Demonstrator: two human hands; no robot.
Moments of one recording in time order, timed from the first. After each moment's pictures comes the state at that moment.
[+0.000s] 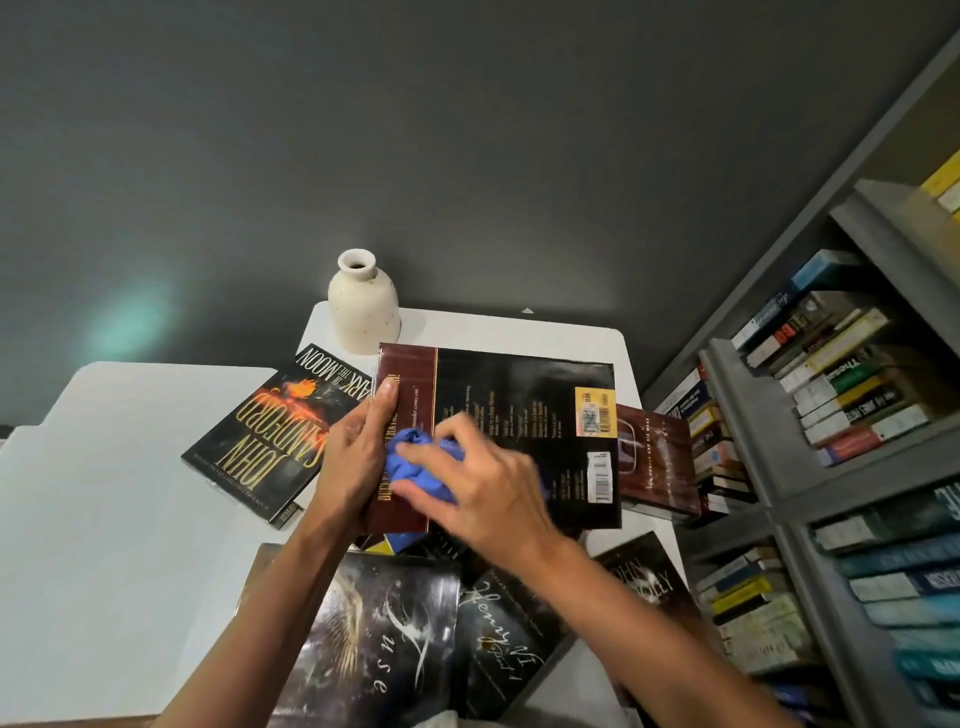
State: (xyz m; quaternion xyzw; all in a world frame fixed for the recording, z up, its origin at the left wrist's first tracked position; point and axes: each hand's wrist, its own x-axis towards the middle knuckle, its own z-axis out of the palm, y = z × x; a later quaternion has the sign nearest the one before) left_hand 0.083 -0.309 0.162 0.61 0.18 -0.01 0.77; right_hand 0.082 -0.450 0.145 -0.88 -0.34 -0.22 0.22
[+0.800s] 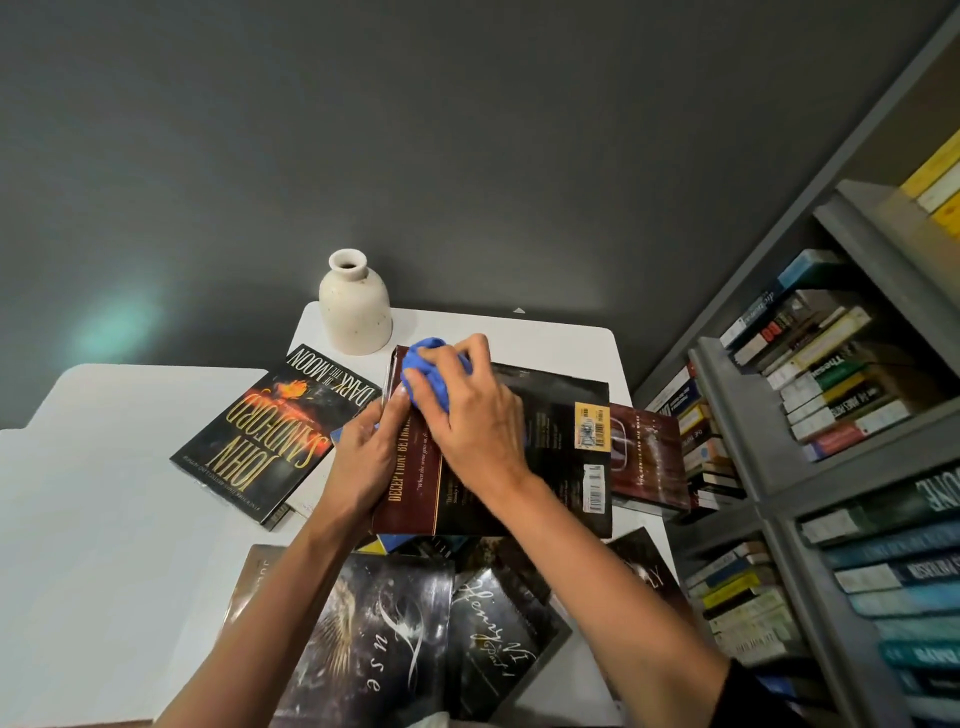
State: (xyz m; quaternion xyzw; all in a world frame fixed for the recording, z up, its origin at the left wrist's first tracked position) left_hand 0.081 -0.321 0.168 0.62 0.17 -0.04 0.76; right_hand 0.125 -0.432 0.166 -0.92 -0.18 -0.24 0.26
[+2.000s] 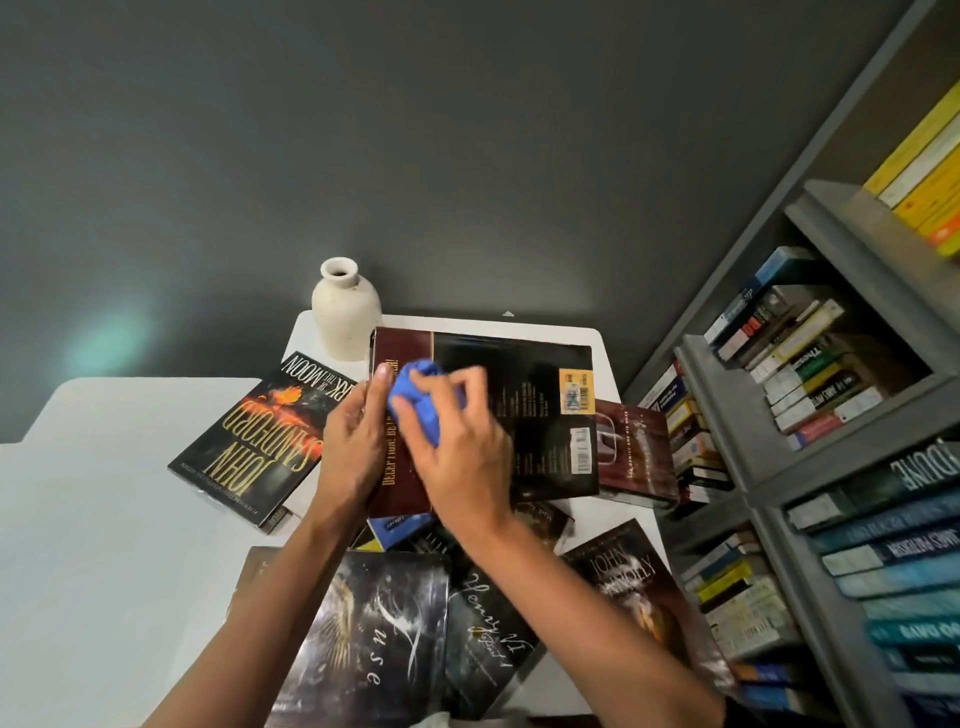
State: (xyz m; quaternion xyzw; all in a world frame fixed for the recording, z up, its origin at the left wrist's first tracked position) left_hand 0.086 -0.320 0.161 0.67 0.12 0.07 0.73; right_hand 0.081 -0.423 0.162 -0.89 -0.13 -0.28 0.32
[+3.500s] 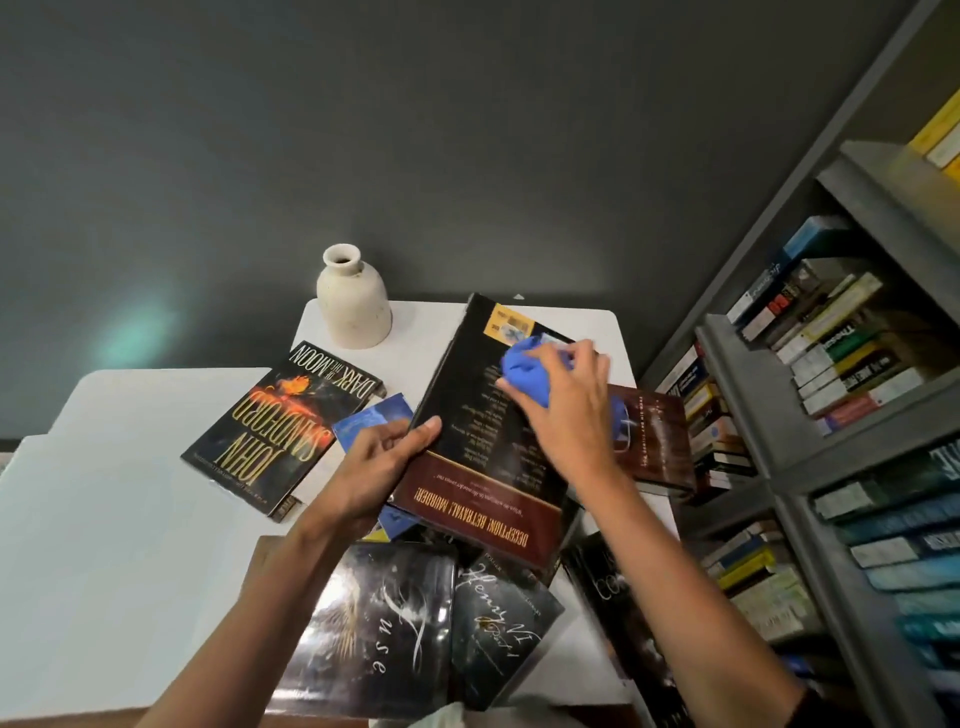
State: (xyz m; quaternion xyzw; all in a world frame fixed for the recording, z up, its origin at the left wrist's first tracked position) left_hand 0.080 -0.320 0.136 0.62 0.12 -0.17 0.76; right_hand 0.131 -0.521 0.144 -0.97 -0.02 -0.16 0.21
